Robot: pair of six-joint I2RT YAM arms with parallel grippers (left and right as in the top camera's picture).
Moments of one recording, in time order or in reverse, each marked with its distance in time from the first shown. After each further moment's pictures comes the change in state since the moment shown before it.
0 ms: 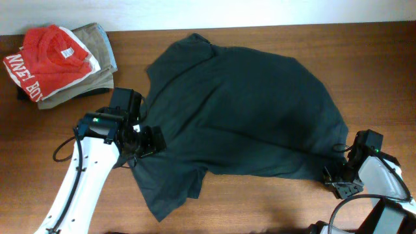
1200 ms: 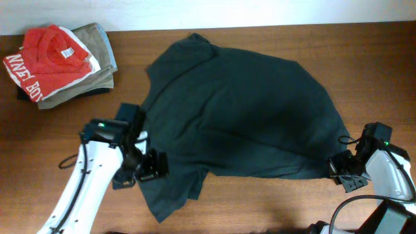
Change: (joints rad) left arm -0.029 -0.014 -0.096 -0.195 0.126 0.116; right arm -0.018 0.003 0.111 -0.104 -0.055 -0.003
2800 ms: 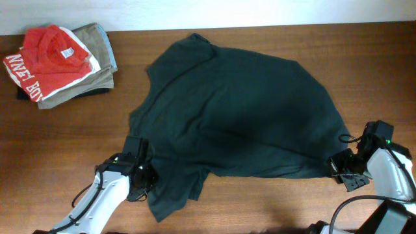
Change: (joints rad) left arm 0.035 -0.037 -0.531 0.708 -0.139 -0.408; right arm -0.001 -0.002 0.033 -0.042 0.000 -0.023
